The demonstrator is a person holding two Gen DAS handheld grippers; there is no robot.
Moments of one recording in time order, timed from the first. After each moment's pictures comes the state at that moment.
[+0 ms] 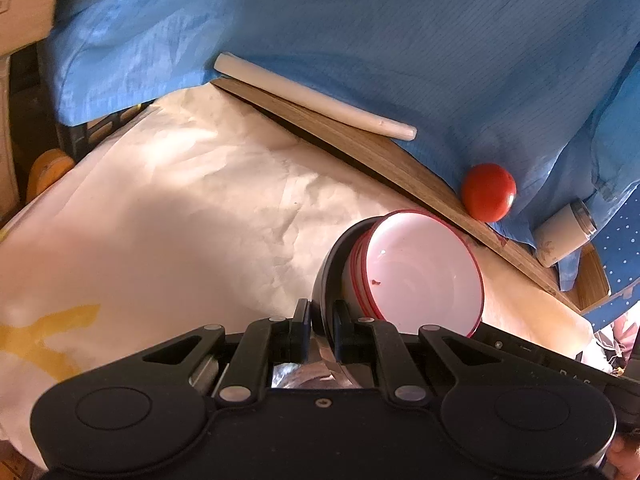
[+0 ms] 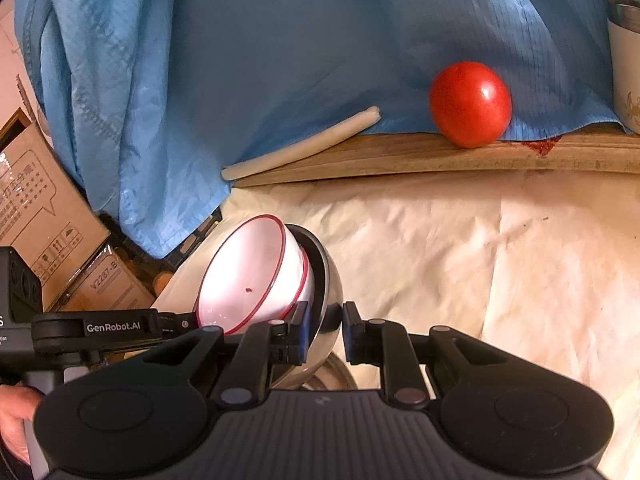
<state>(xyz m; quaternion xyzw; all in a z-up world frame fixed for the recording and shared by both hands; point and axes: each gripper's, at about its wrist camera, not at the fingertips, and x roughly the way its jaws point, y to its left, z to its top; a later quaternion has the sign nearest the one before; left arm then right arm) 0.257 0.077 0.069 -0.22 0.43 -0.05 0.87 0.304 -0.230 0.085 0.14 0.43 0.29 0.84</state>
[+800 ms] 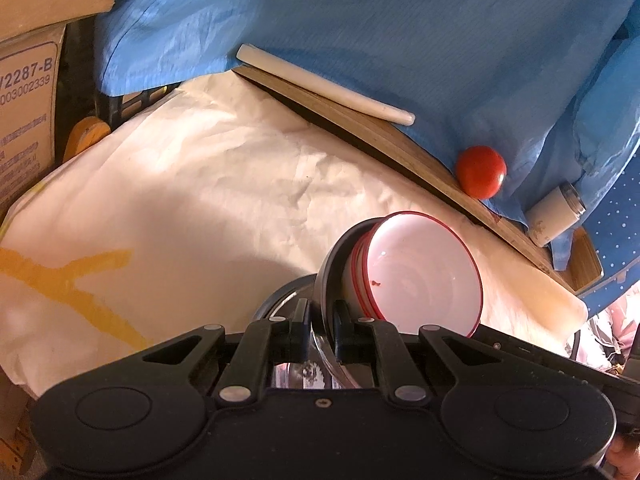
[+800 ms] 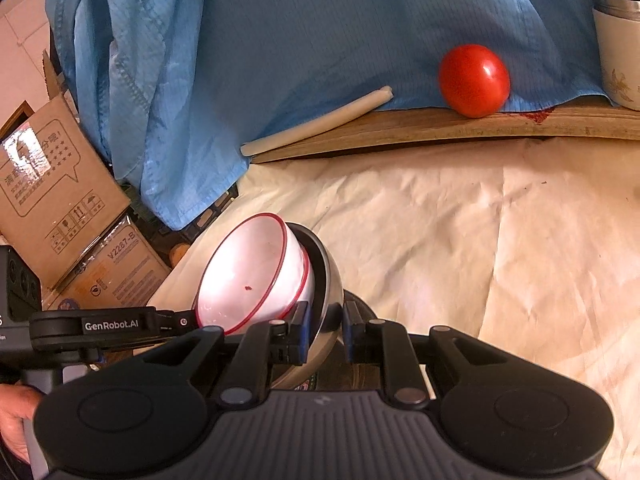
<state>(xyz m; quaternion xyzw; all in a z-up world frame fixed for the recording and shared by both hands) 0.210 0.083 0.074 -0.22 0.43 -0.05 0.87 0.256 -0.229 0.088 0.13 0.43 0.29 0.84</state>
